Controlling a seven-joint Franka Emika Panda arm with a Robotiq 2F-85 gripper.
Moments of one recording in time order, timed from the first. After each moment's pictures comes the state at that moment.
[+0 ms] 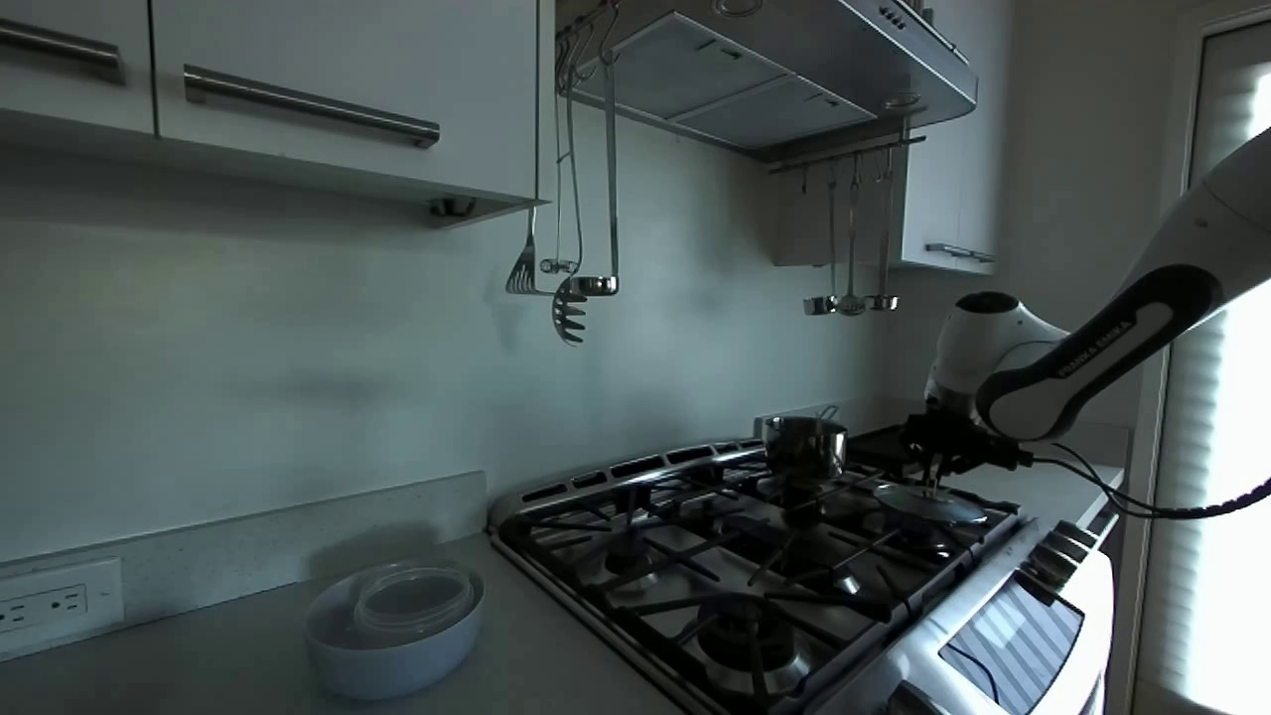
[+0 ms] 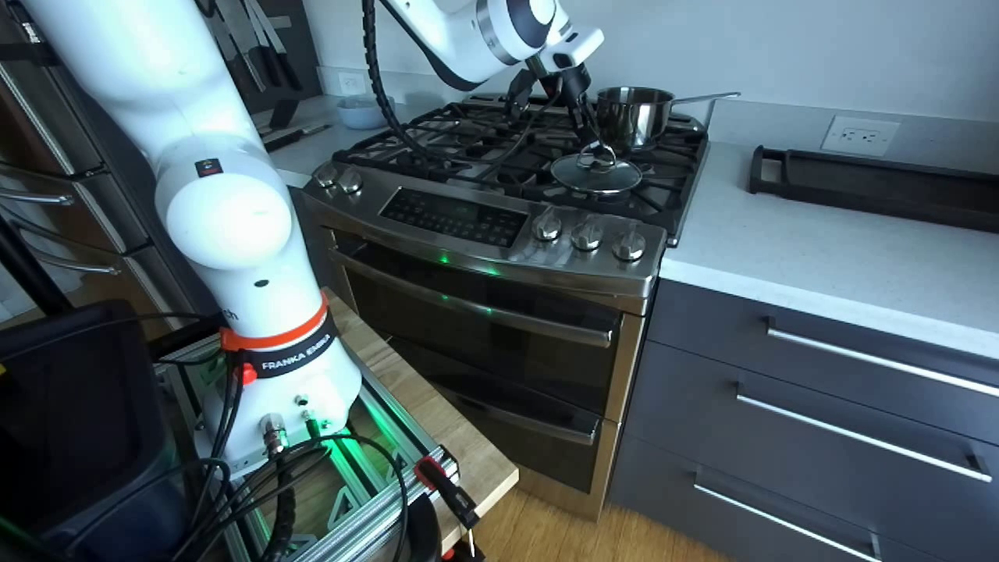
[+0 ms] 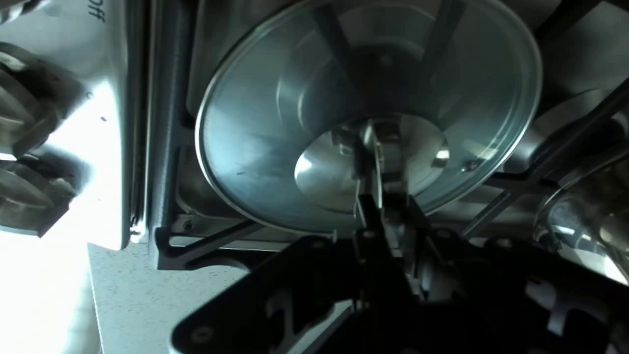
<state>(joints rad) -0.17 -0.12 0.07 -2.41 -0.62 2.73 1.31</state>
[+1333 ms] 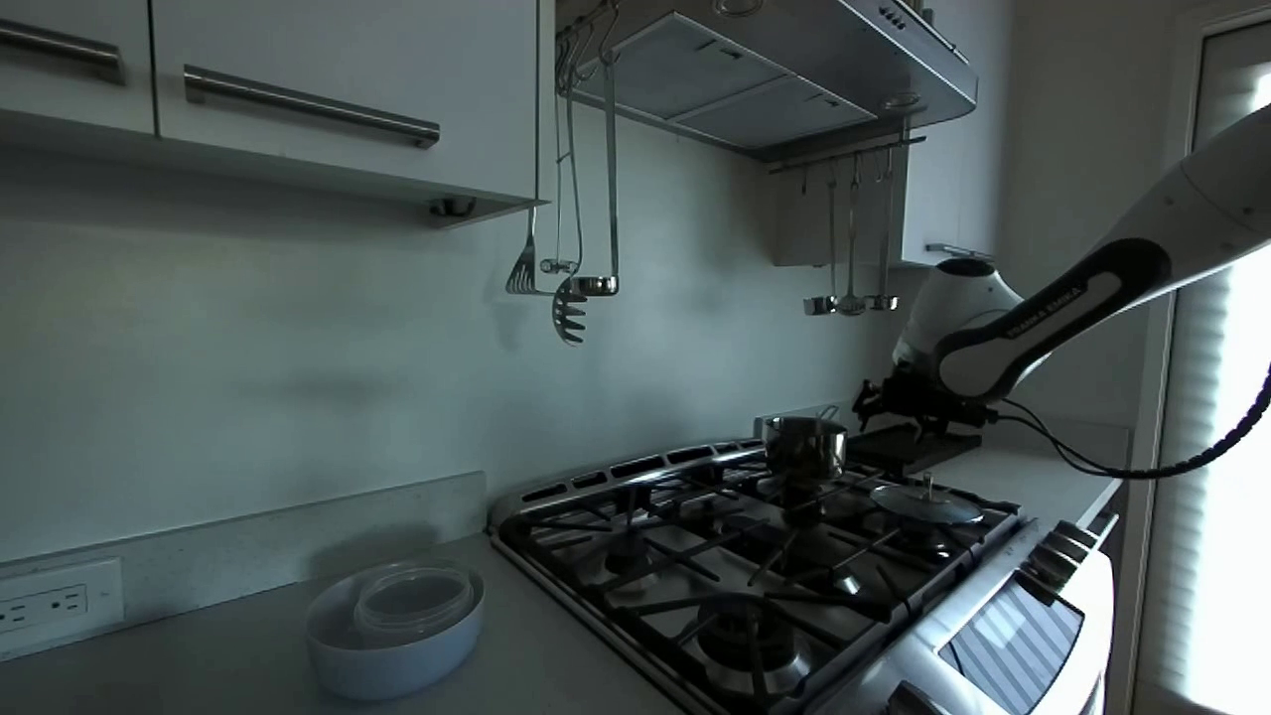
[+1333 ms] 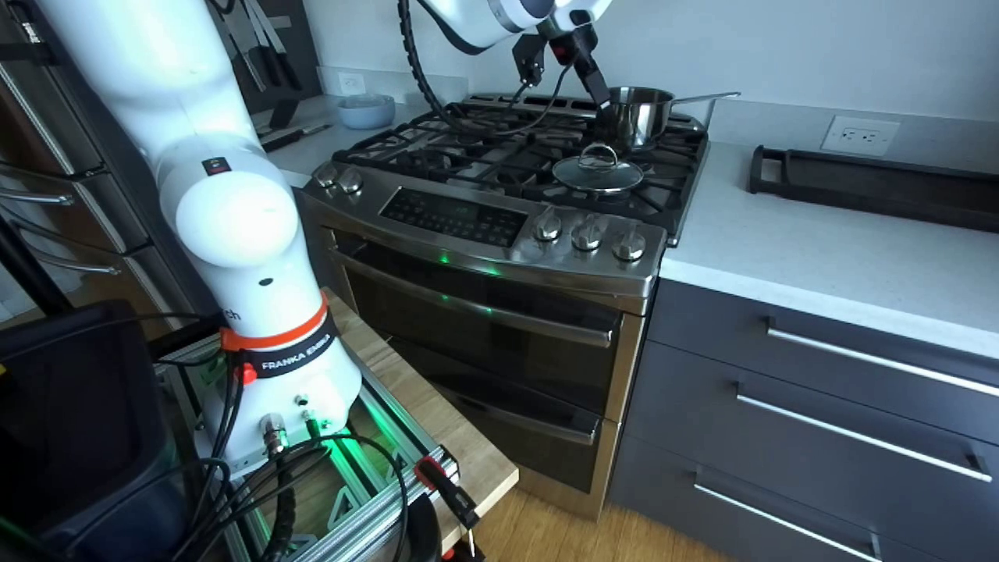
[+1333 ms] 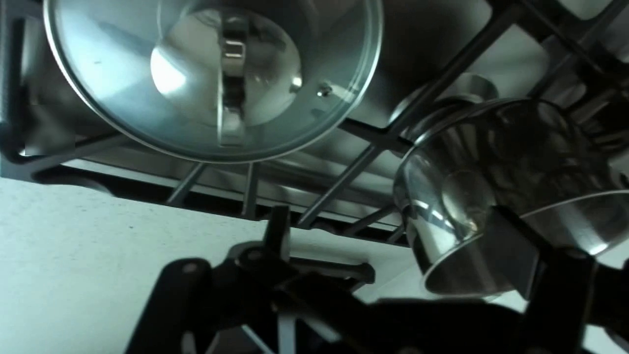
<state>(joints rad) -0.10 -0.07 0.07 -2.24 -0.43 2.72 0.99</state>
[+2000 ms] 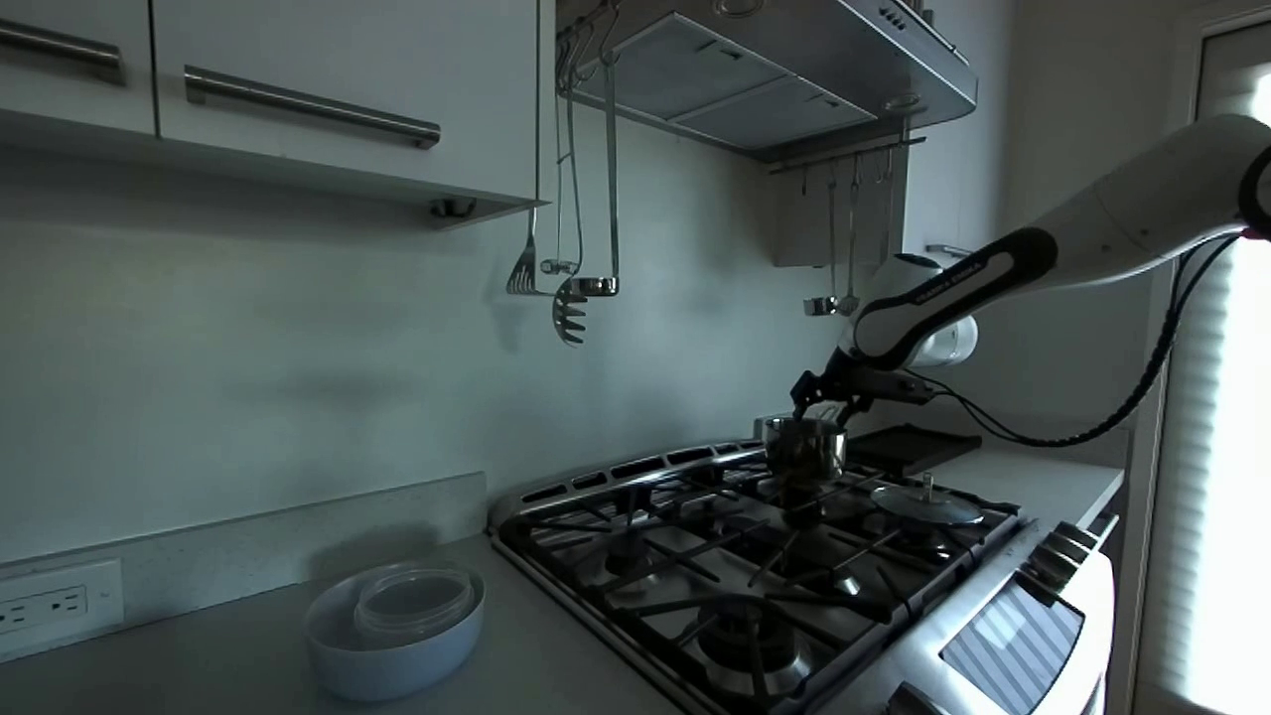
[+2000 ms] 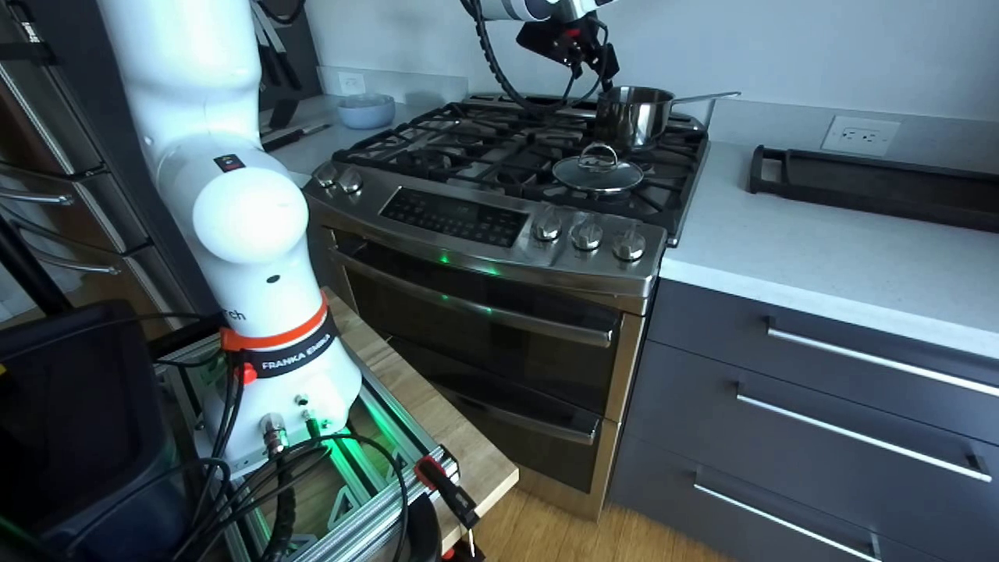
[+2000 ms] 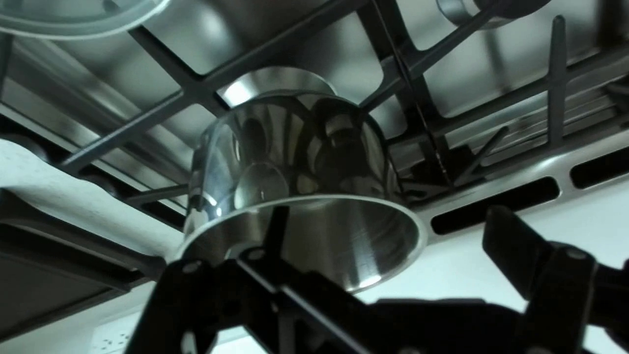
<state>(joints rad) 0.00 0.14 0.08 -1.95 -0.02 2.70 0.24</state>
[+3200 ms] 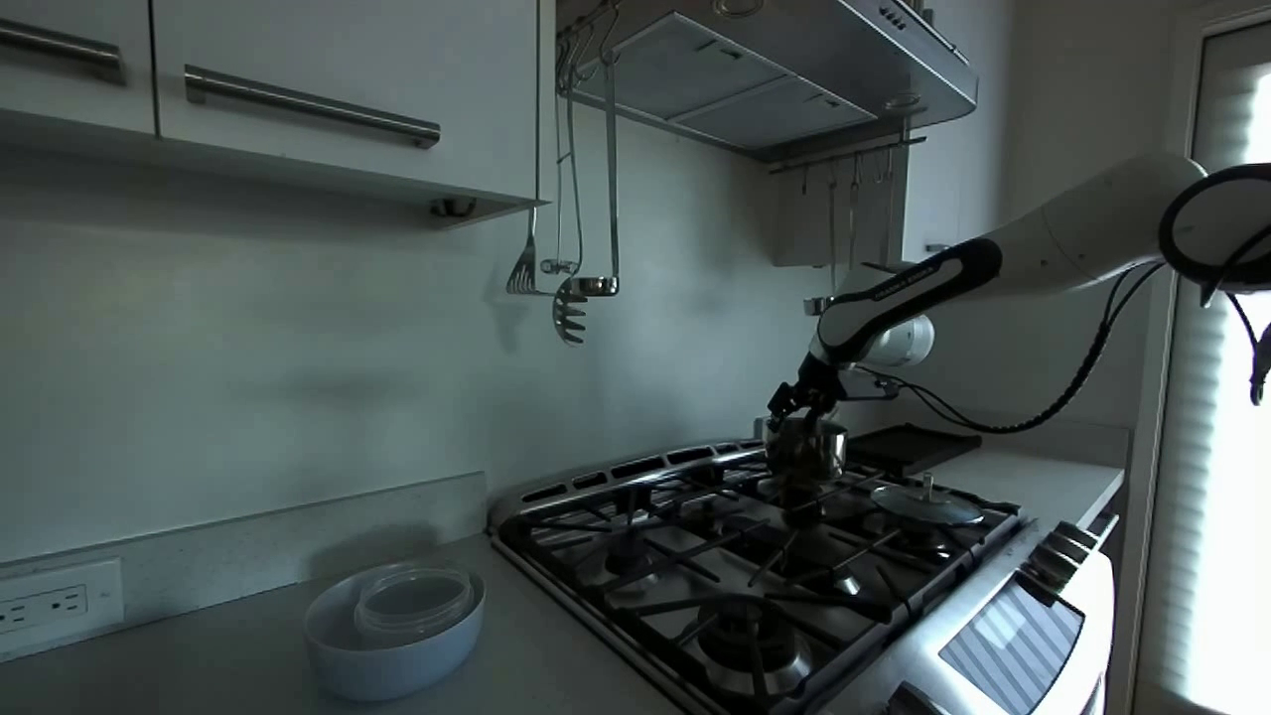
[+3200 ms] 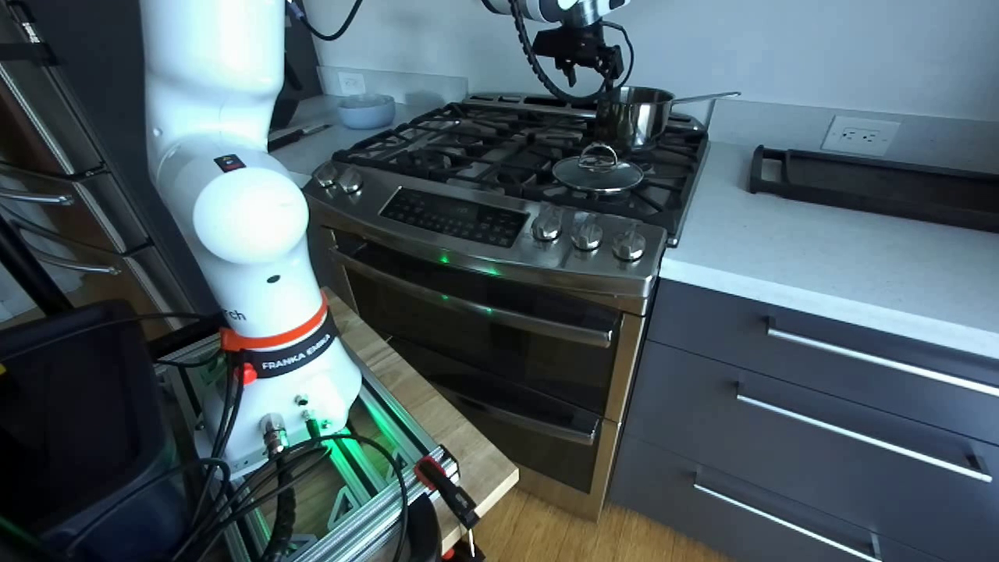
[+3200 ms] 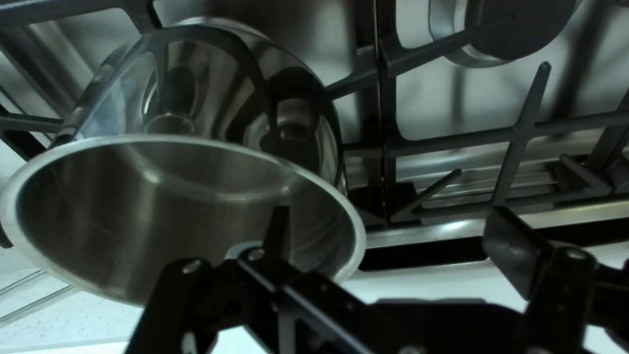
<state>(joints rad) 0.00 0.31 0.11 -1.73 0.09 2.57 -0.15</state>
